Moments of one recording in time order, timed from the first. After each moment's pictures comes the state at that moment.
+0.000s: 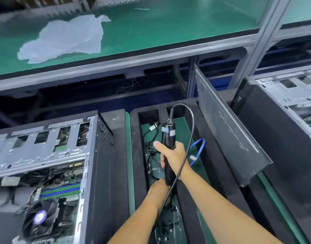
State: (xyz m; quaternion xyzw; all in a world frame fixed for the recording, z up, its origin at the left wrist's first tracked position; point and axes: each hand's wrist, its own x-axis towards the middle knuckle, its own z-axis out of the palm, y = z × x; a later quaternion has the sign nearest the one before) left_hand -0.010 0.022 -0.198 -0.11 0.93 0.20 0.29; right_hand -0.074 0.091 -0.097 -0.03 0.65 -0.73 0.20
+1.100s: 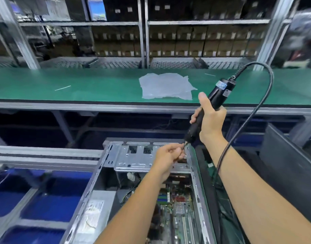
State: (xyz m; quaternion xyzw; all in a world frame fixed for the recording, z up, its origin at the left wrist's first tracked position) left_hand 0.072 -0.220 0.049 -0.15 0.58 0.79 -0.11; right_hand -0.016 -0.135 0.152 -0.14 0.49 -0.86 -0.03
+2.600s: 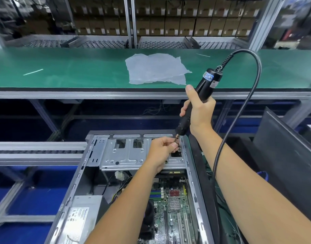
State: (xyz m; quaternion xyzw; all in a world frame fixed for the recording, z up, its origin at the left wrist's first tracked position) left_hand 0.032 -0.237 0.015 -0.17 0.63 0.75 -0.09; right_hand -0.051 -0.159 0.117 -0.14 0.55 -0.82 -0.04
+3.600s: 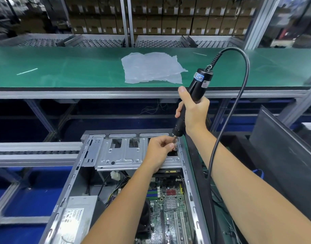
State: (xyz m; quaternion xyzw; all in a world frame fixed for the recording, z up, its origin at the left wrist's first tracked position) left_hand 0.030 -0.235 0.007 -0.14 0.69 0.70 -0.12; right_hand -0.050 -0.157 0.110 -0.17 0.57 -0.80 -0.05
